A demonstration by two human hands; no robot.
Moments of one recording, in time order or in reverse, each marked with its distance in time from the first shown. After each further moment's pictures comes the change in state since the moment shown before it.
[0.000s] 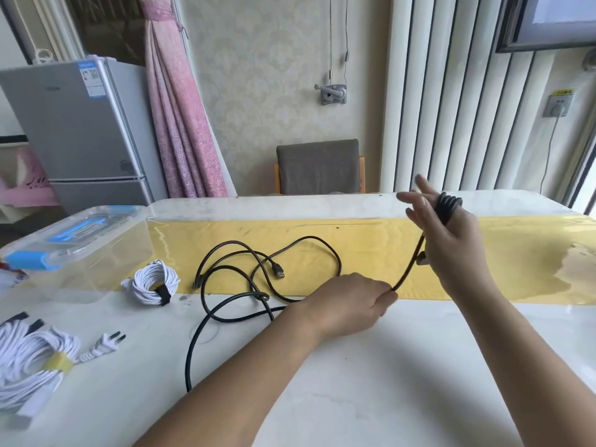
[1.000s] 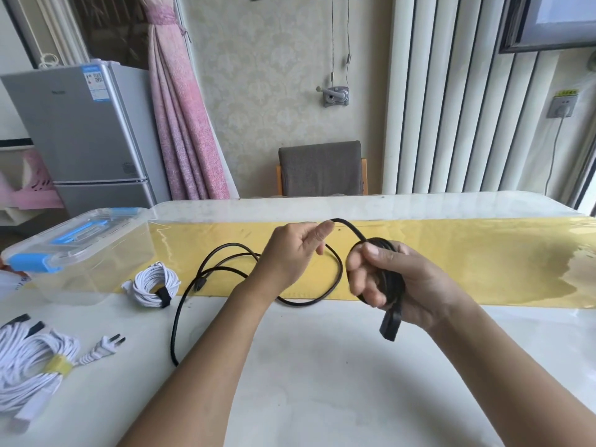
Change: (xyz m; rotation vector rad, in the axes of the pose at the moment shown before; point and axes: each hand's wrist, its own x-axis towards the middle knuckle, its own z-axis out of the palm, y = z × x) left_hand -0.005 -0.069 -0.043 -0.339 0.644 0.006; right_hand -0.025 -0.018 0.026 0.834 -0.898 0.385
